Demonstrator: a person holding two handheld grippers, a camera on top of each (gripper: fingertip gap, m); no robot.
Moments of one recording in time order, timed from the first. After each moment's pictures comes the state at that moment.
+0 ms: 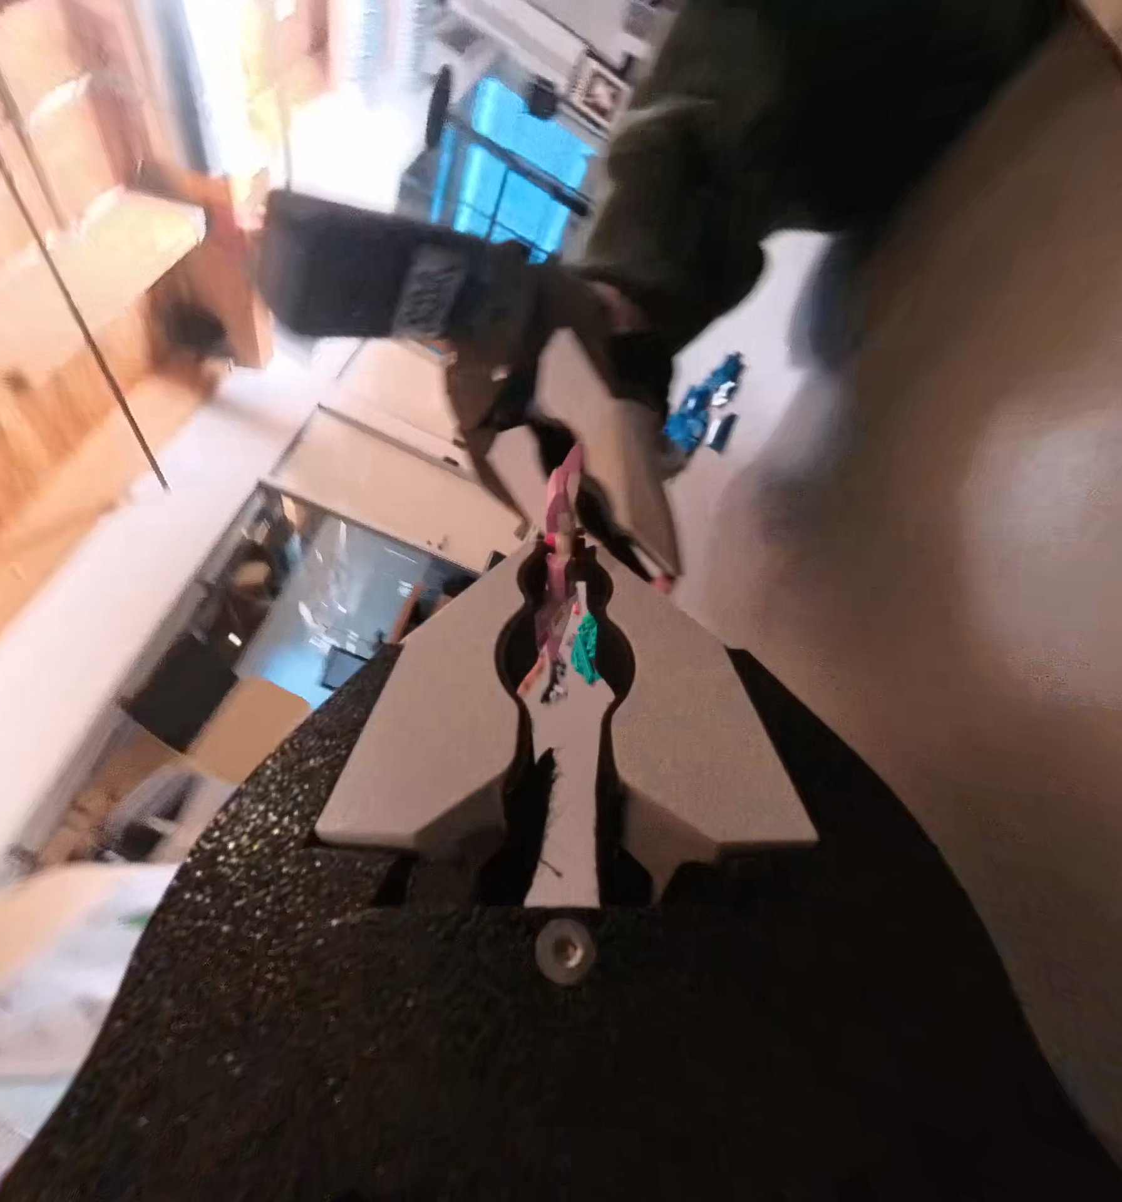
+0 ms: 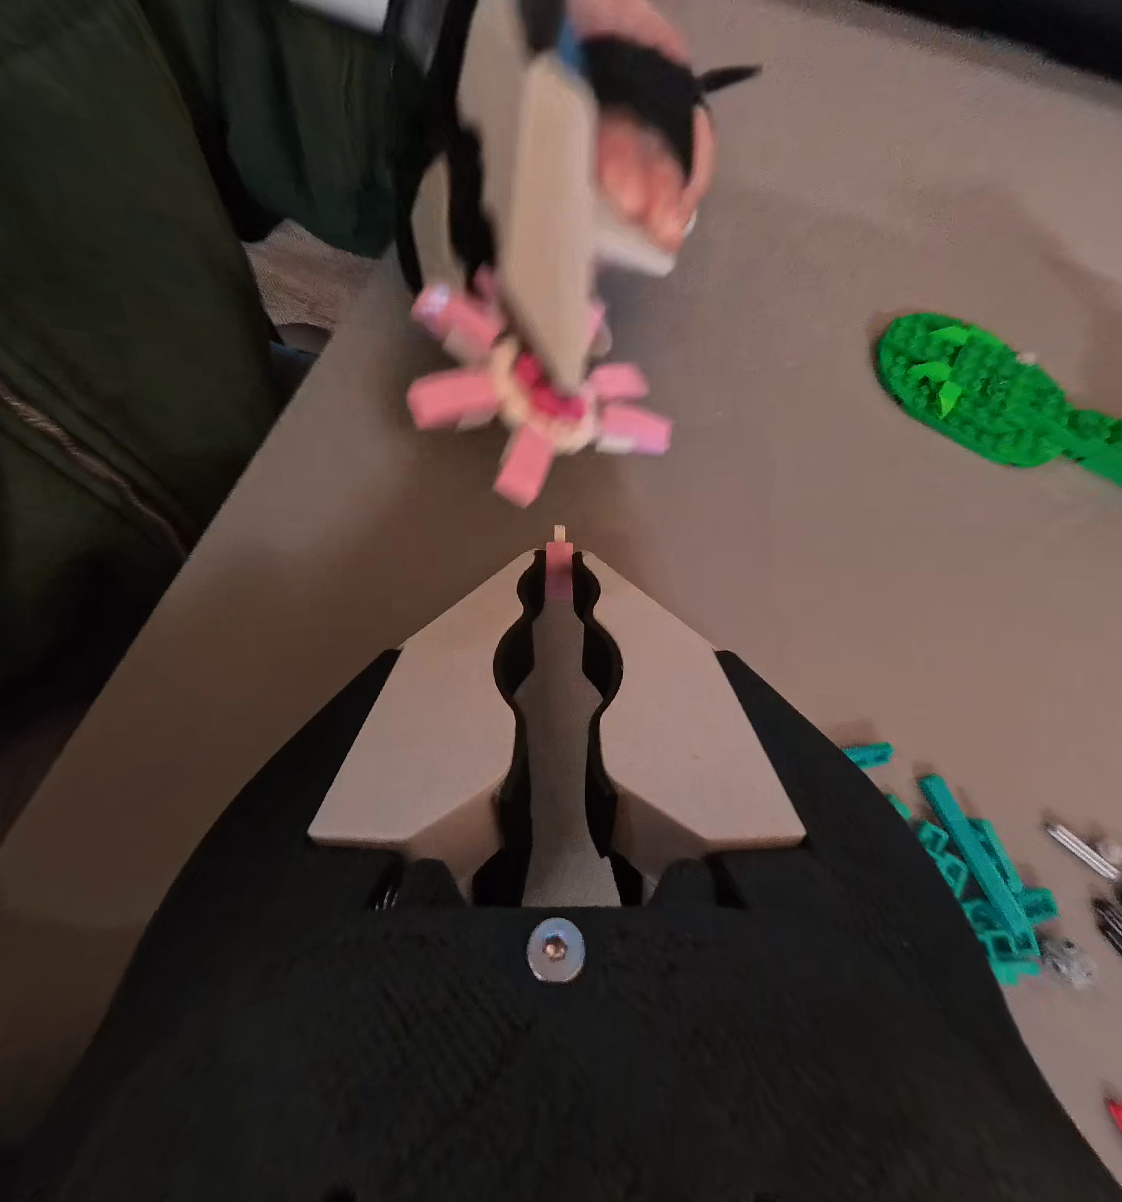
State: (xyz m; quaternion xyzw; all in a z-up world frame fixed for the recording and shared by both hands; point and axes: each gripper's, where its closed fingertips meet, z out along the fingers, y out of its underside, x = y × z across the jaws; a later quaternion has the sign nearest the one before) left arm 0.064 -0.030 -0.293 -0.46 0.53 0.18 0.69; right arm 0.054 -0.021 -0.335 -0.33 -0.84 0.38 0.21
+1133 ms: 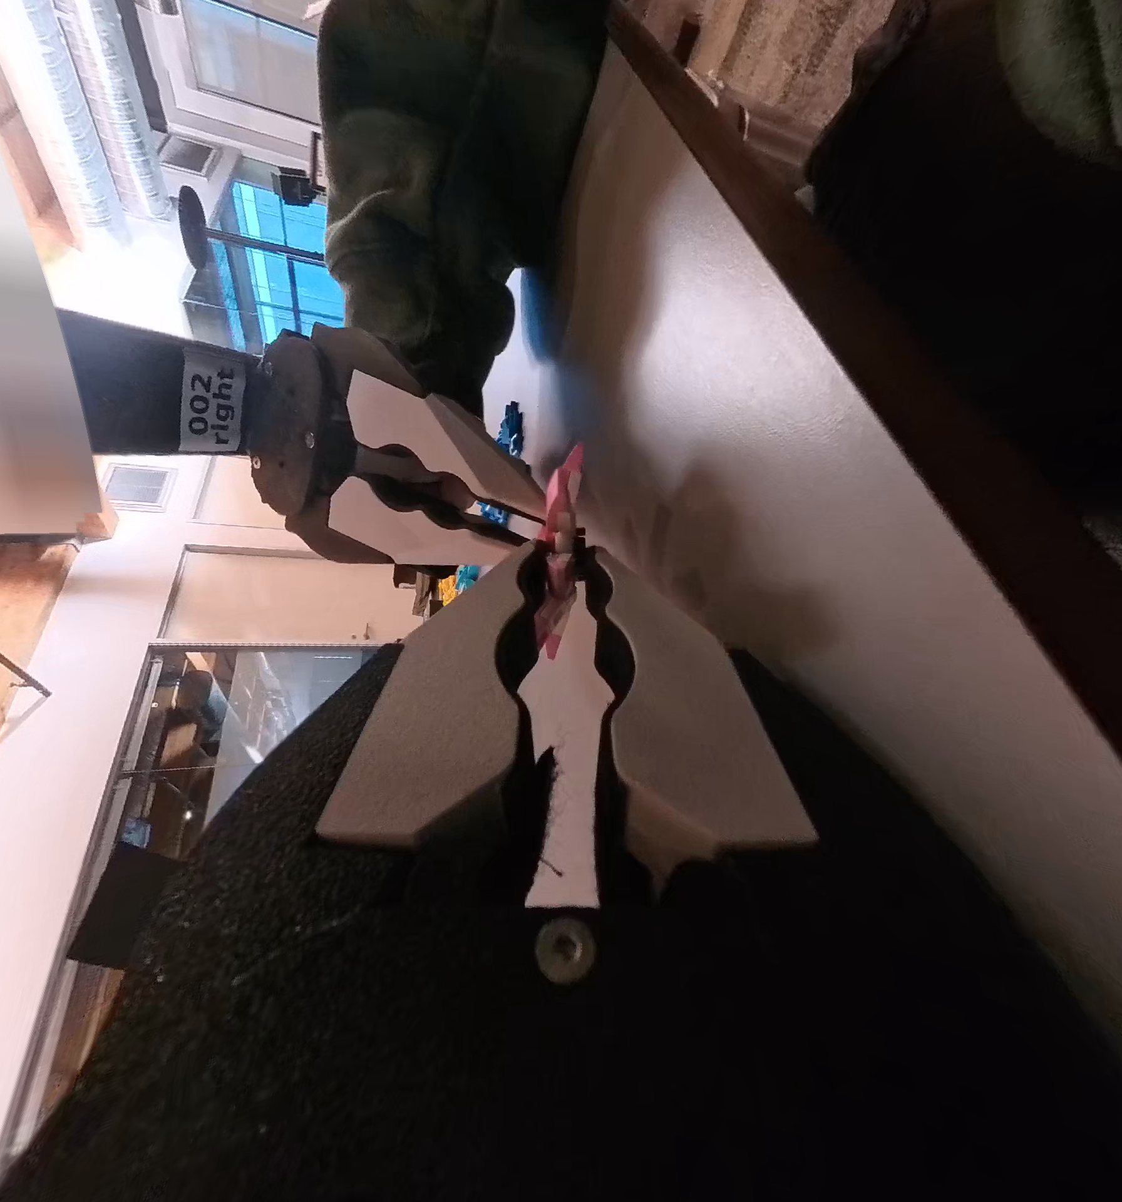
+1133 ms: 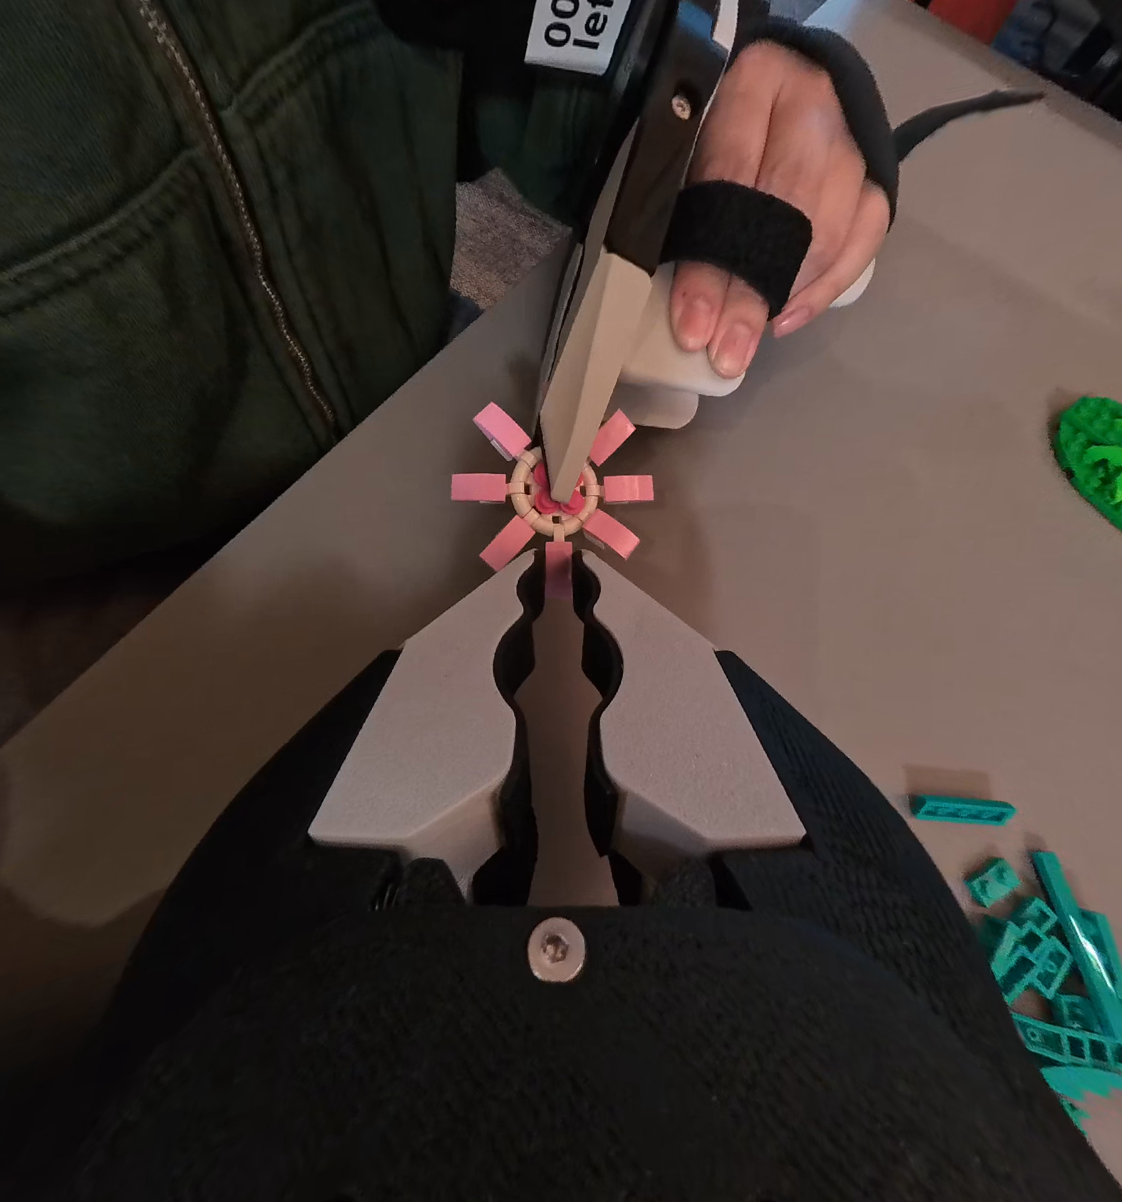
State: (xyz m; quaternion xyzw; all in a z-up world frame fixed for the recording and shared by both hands) left arm 0.113 -0.048 -0.352 -0.39 0.69 0.18 0.58; right arm 0.110 -0.039 -0.350 -0.20 -0.87 0.41 0.18
